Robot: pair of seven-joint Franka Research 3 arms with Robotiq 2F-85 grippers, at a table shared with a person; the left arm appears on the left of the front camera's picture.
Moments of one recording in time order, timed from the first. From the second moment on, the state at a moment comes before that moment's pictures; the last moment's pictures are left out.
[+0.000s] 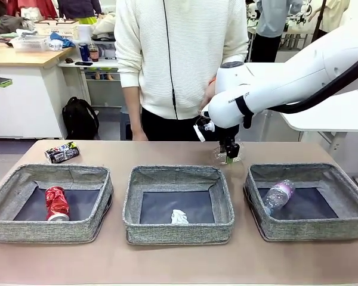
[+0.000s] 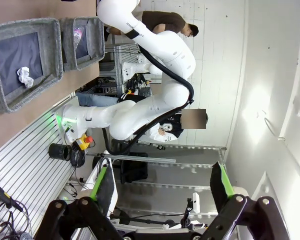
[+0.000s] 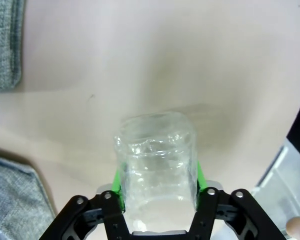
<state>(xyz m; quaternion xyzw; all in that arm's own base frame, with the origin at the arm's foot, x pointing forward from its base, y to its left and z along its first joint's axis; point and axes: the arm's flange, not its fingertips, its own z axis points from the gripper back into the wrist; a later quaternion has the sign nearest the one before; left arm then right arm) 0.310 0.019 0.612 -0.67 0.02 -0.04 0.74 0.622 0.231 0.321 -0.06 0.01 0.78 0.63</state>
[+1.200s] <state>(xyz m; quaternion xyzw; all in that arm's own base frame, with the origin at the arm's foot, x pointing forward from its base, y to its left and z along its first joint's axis) 0.309 0.019 0.613 -0.67 0.02 -0.04 0.74 0.494 0.219 0.541 0.01 0.00 0.69 0.73</state>
